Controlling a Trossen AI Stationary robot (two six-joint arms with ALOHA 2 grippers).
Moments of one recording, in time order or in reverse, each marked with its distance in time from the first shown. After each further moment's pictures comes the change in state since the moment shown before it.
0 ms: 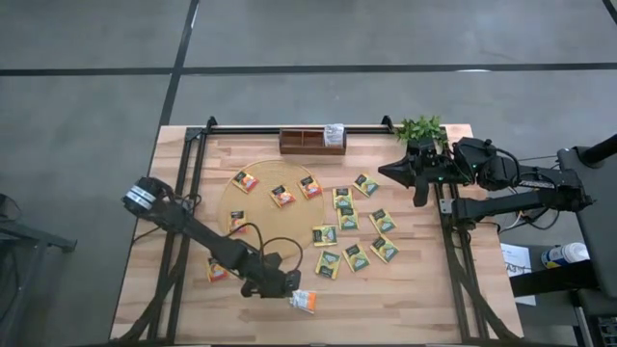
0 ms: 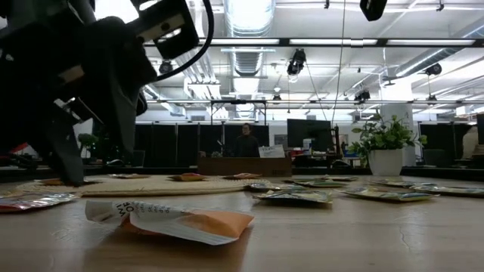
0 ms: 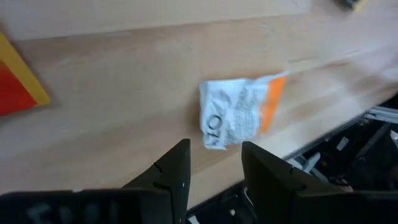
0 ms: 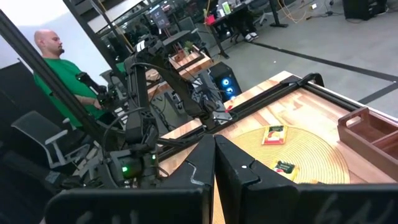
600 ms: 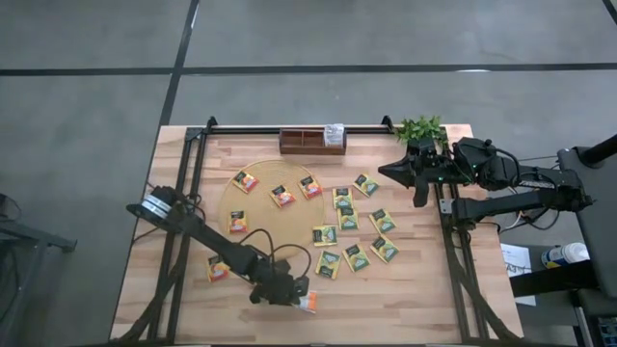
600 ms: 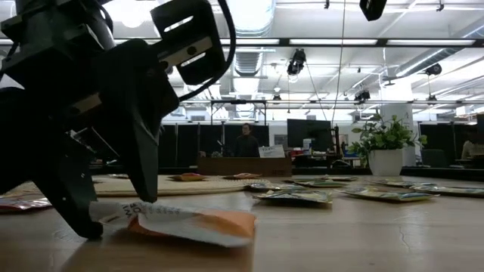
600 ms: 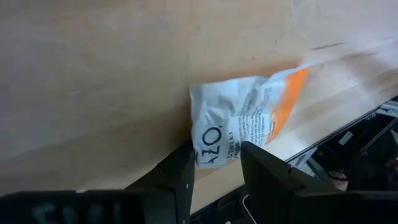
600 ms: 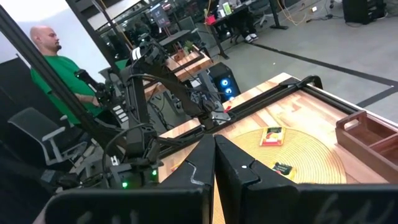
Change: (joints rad) left arm 0.007 0.155 0.058 0.125 0.069 -0.016; right arm 0.000 0.000 0.000 -0.001 0.000 -0.023
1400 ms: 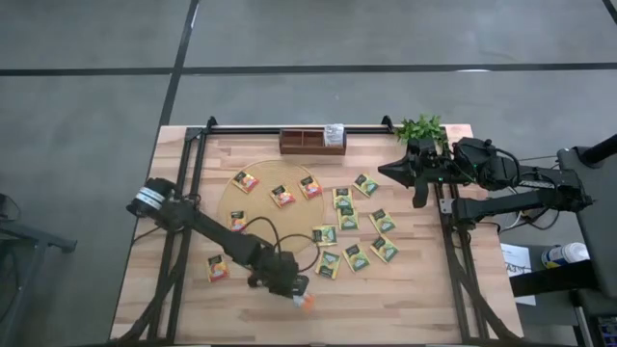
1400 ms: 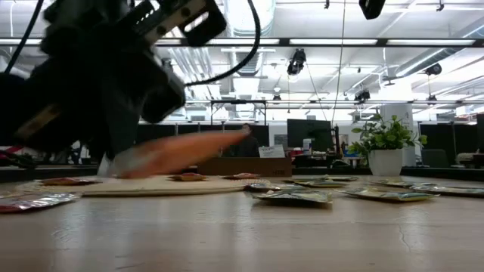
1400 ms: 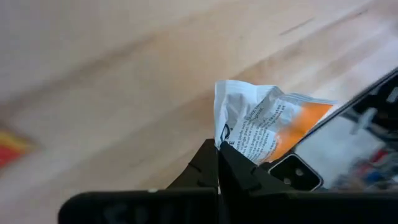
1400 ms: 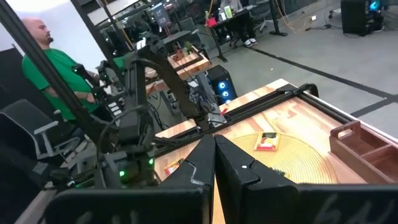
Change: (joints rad) left arm 0.089 -0.105 0.067 -0.280 0.128 0.364; right arm -0.001 -0.001 0.000 0.008 0.003 -0.065
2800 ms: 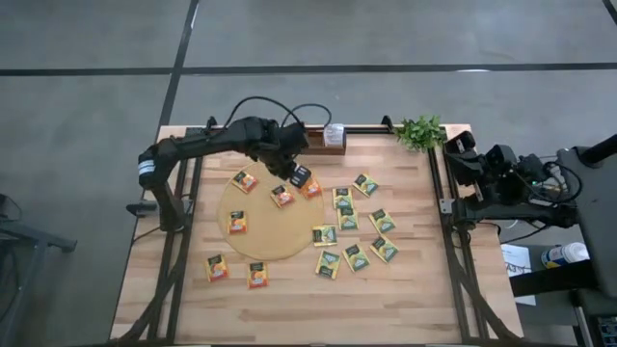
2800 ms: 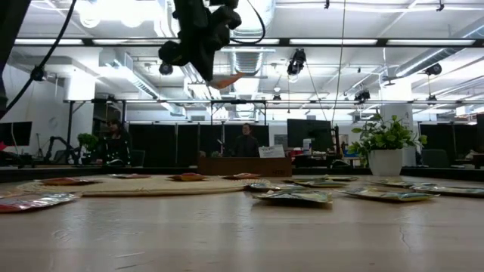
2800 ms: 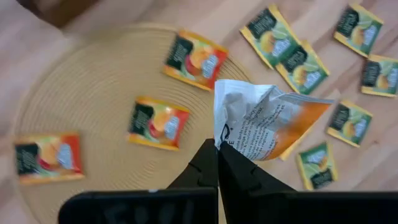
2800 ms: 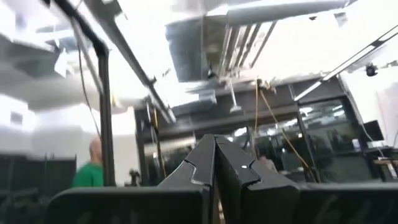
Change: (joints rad) left arm 0.697 -0.064 0.702 -1.066 -0.227 1.103; right arm -0.002 -0.542 -0.404 0.584 -0.003 -0.181
